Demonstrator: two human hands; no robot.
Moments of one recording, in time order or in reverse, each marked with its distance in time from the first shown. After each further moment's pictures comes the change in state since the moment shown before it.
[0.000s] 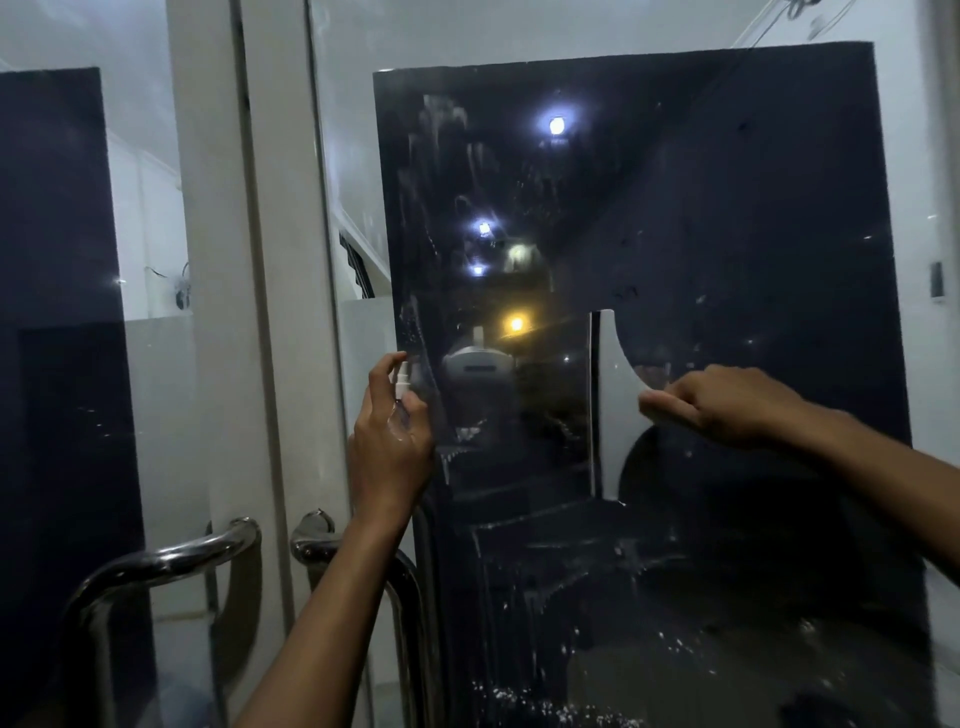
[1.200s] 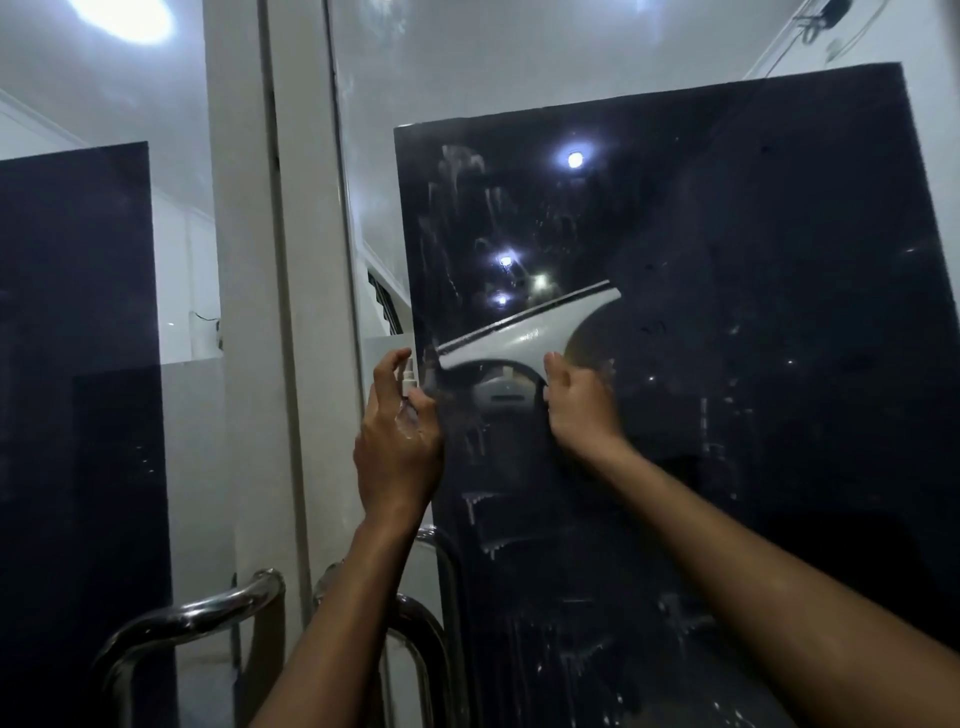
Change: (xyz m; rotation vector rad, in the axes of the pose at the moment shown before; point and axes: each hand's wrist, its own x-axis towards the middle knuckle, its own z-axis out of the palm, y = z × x) left_hand 0.044 0.014 -0.006 0.041 0.096 0.048; right_hand 0.073 -0.162 0.025 0.892 0.420 0.178
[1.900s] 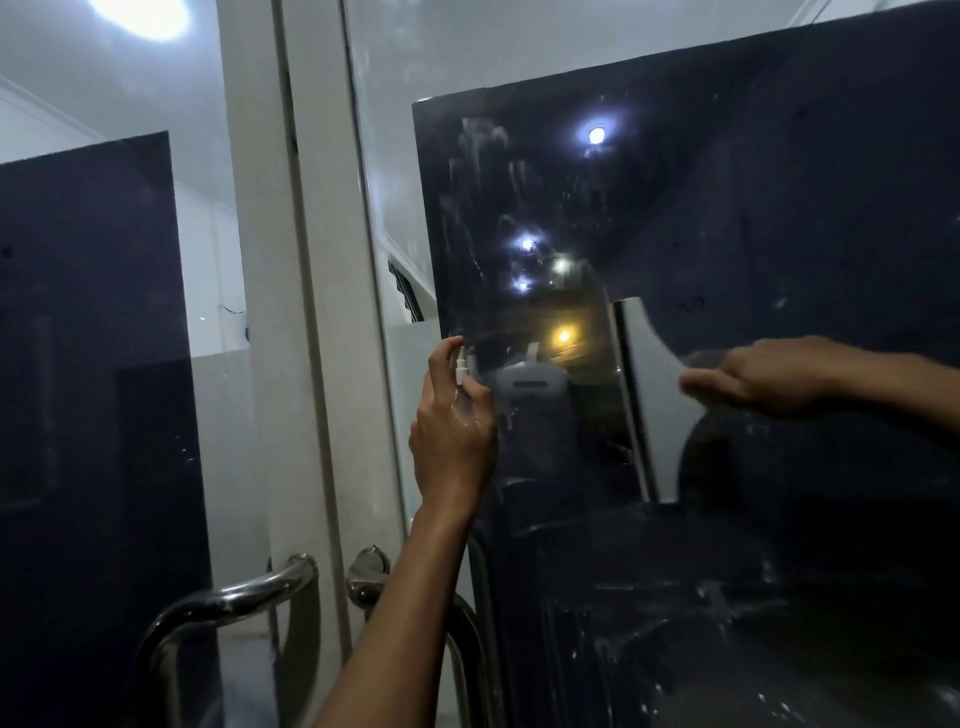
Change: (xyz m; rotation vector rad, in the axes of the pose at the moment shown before) left_hand -0.008 0.006 0.021 0.020 -0.039 -0.028; right_hand 0.036 0.039 -0.144 -1.062 -0.605 -0.138
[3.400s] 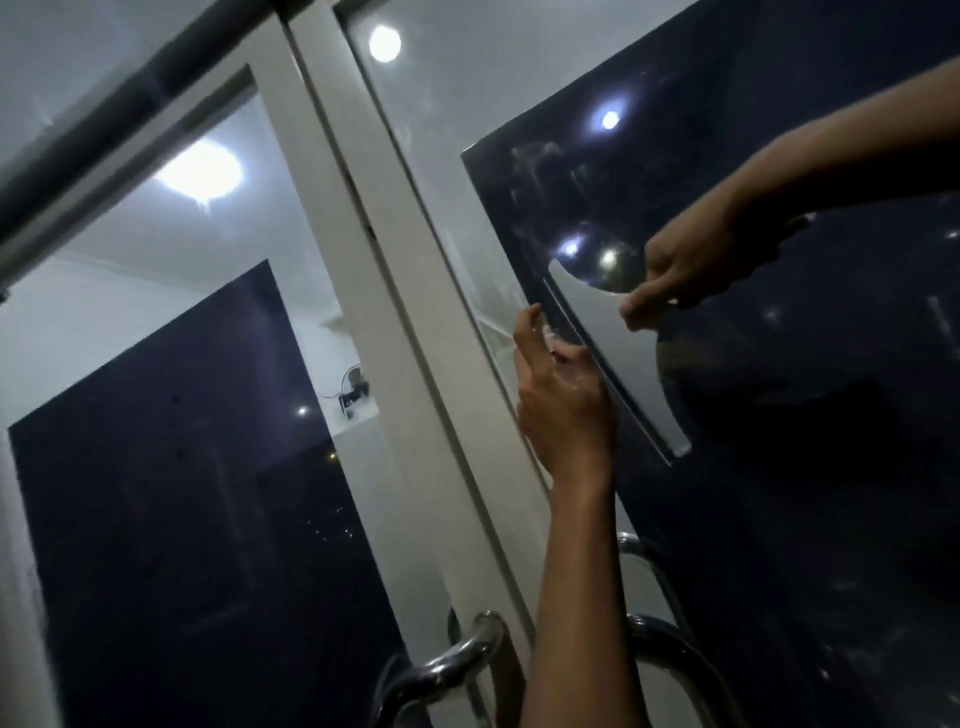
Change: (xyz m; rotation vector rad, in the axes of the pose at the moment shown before) left_hand 0.050 0.015 -0.022 -0.064 0.087 0.096; right_hand 0.023 -0.157 -0.128 0.193 -0.122 -0.051
